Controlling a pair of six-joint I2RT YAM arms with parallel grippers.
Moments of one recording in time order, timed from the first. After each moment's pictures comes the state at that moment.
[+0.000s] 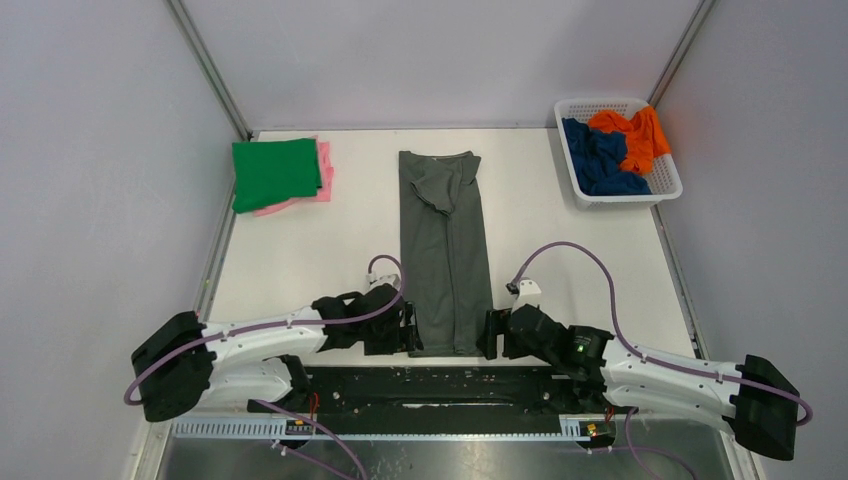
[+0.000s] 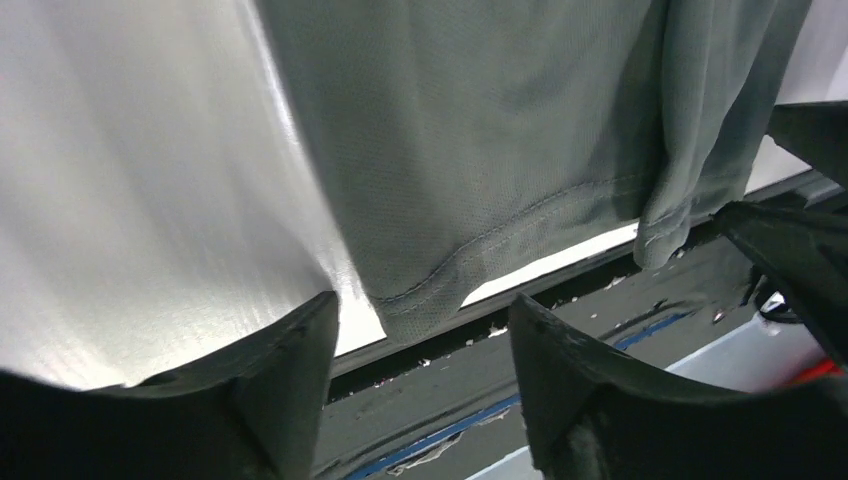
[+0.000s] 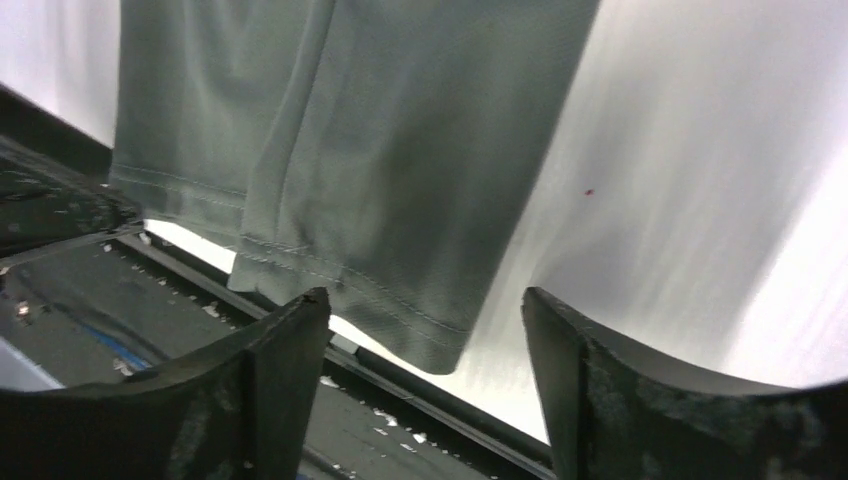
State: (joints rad) left arm -1.04 1.18 0.51 -0.36 0.02 -1.07; right arm 1.09 0.79 0.25 -0.28 0.22 0.84
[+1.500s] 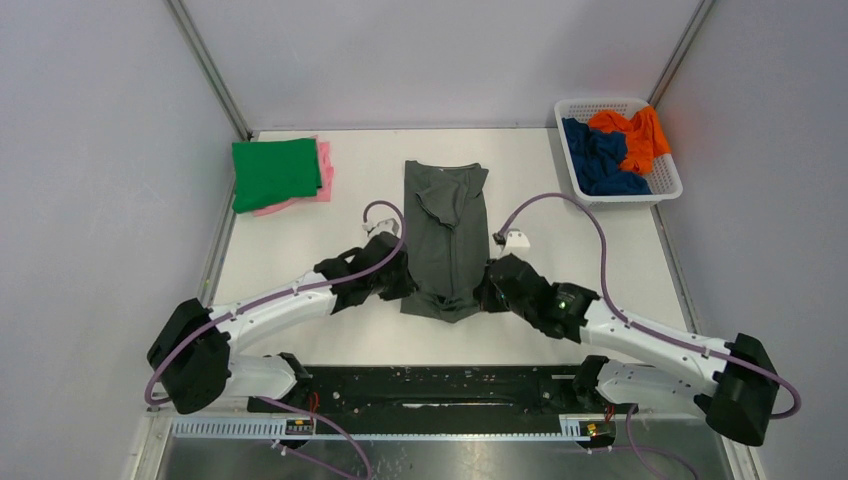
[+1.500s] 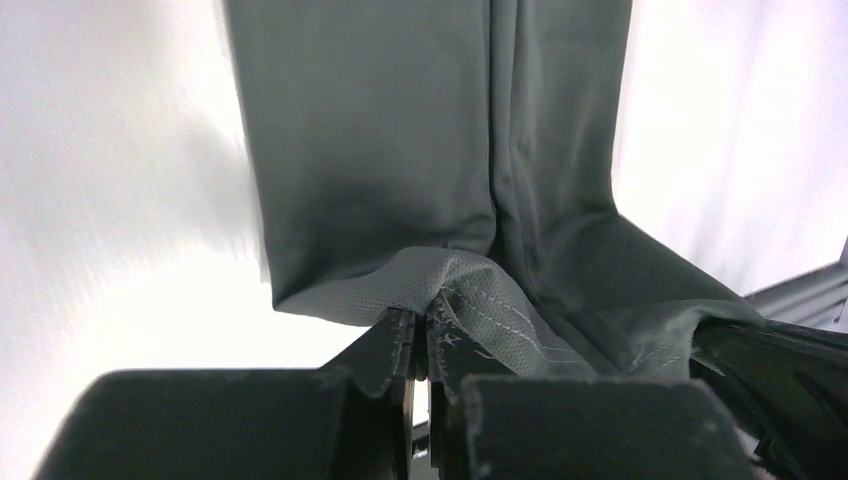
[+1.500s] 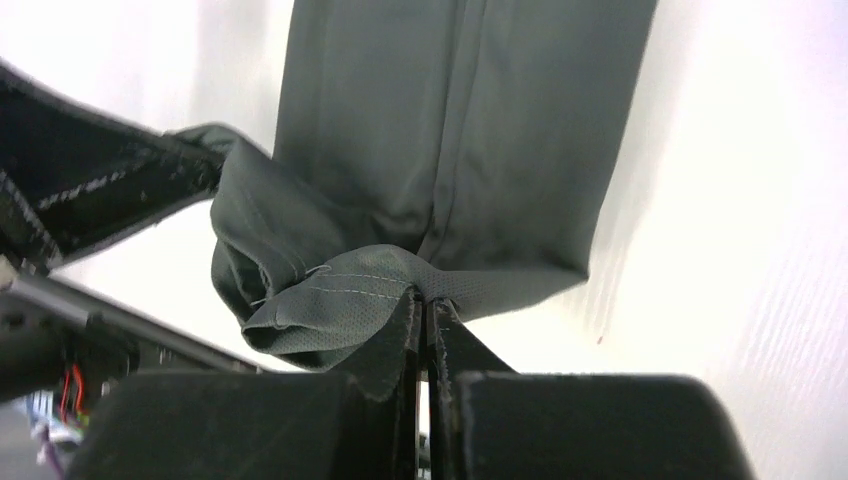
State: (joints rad) left arm -0.85 1.26 0.76 -0.36 -0.10 -0.94; right arm 0.99 1.00 0.65 -0.40 0.31 0.78
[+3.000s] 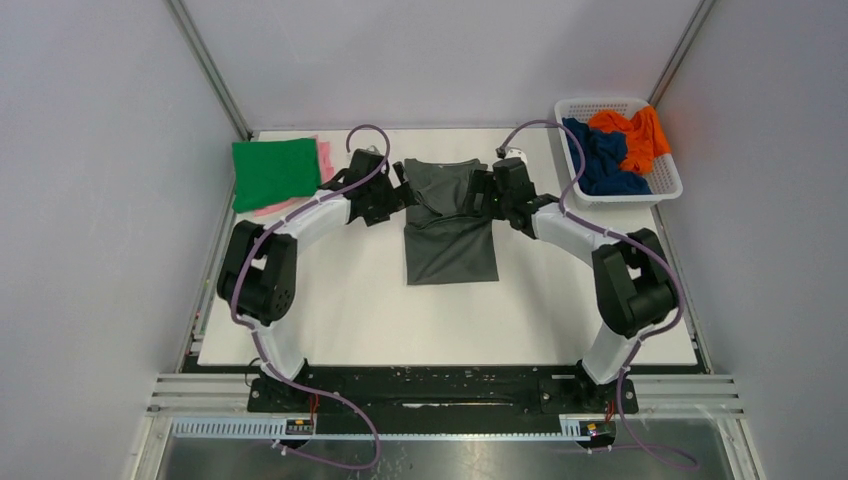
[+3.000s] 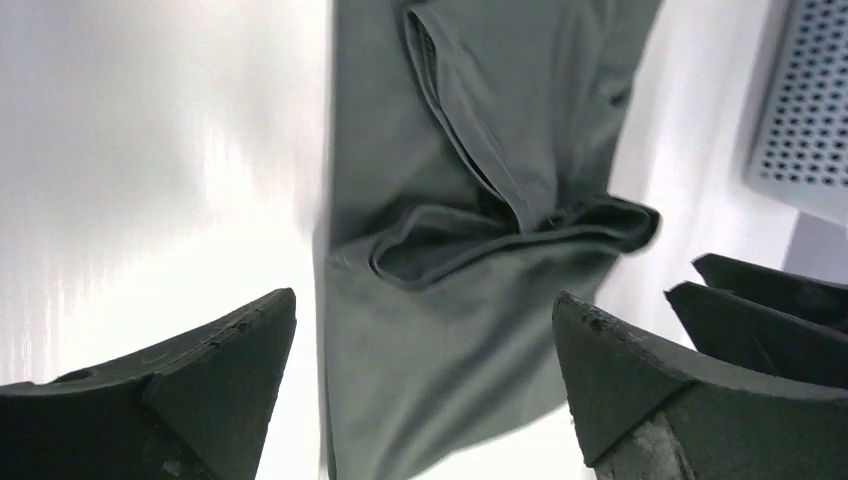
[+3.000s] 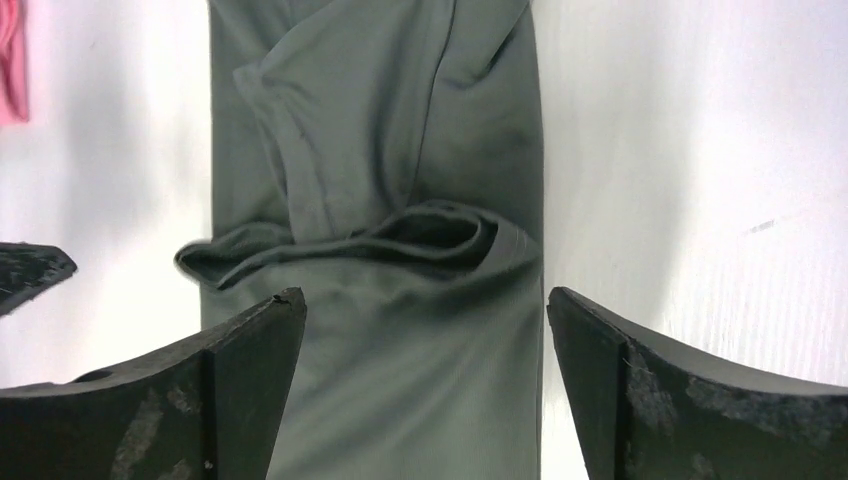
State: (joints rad) left arm -0.39 1.81 1.28 -0.27 0.10 -0.76; right arm 0.44 1.74 1.14 -0.09 0.08 0.49
